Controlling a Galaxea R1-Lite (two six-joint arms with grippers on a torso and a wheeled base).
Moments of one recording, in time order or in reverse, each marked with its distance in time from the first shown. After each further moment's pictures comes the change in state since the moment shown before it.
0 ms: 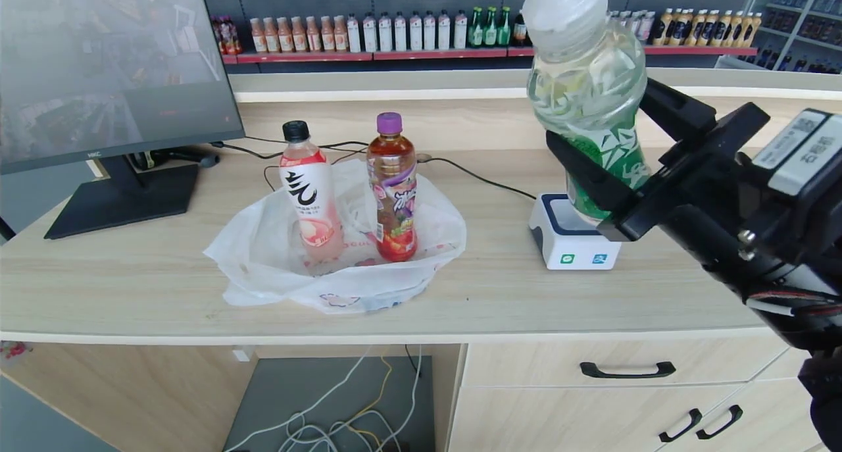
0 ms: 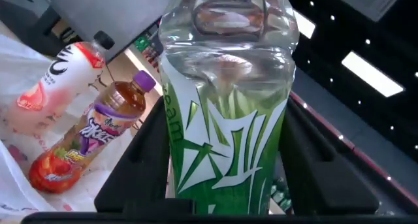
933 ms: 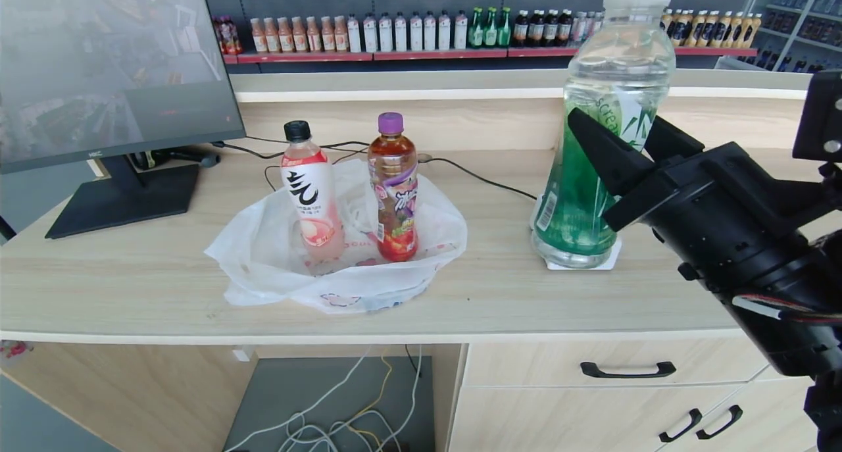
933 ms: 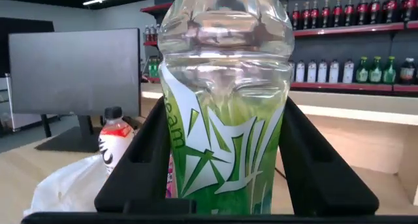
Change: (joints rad) left arm 0.000 0.000 0.000 0.000 0.000 0.000; right arm 0.062 -0.011 0.043 0.004 -0.341 0.638
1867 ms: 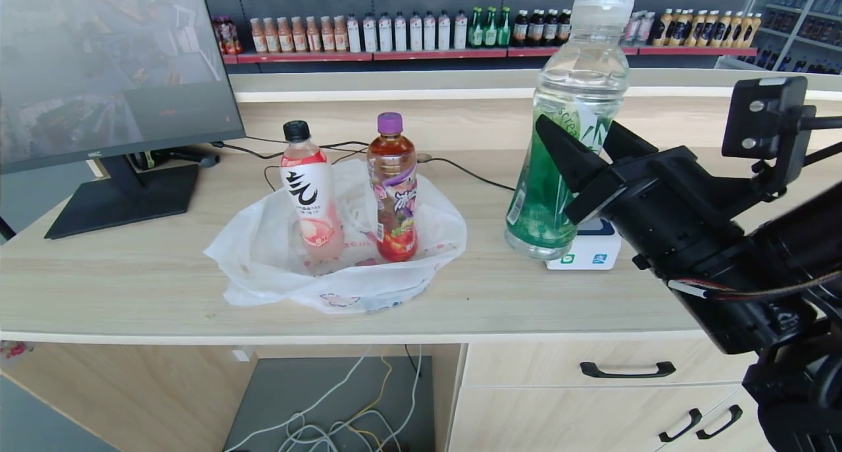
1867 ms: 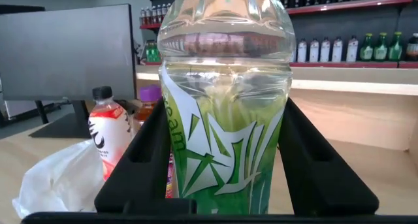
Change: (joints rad) left arm 0.000 0.000 0.000 0.000 0.000 -0.002; right arm 0.007 0.108 -0.091 -0.007 -0.003 0.031
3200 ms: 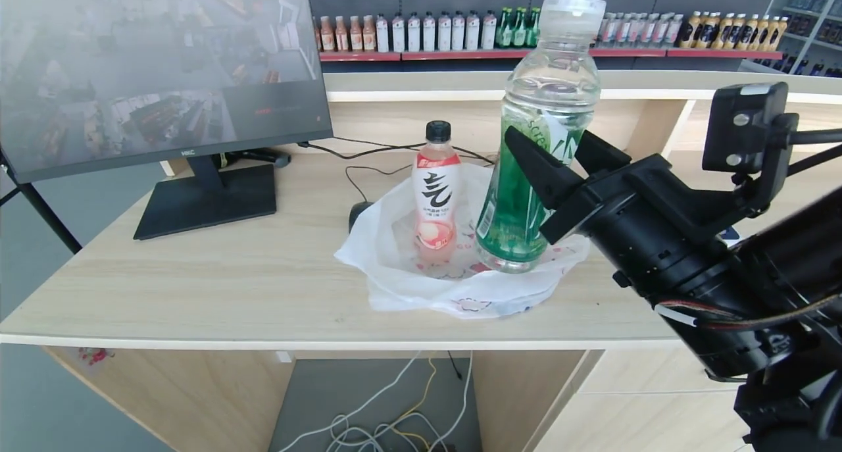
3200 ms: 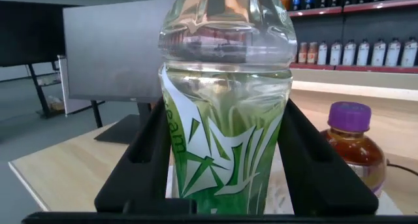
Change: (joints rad) left arm 0.001 0.000 0.000 0.000 0.000 0.002; right arm 0.079 0.010 0.000 0.002 0.002 -0.012
